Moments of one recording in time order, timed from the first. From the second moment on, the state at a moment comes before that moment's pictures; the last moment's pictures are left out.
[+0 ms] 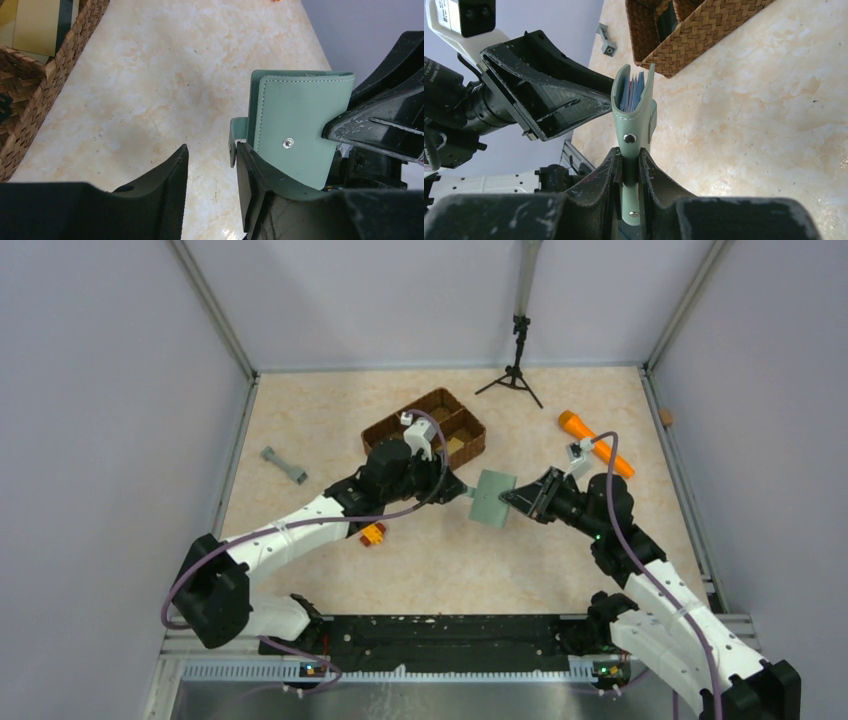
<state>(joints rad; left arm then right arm) -0.76 1.33 0.90 0.03 0.19 -0.58 0.42 0.72 0.50 -0.02 -0.38 0.87</state>
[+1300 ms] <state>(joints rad) -0.75 1.36 0.93 -0.12 0.28 -0.56 0.42 0.84 0.48 -0.13 -0.30 0.72</state>
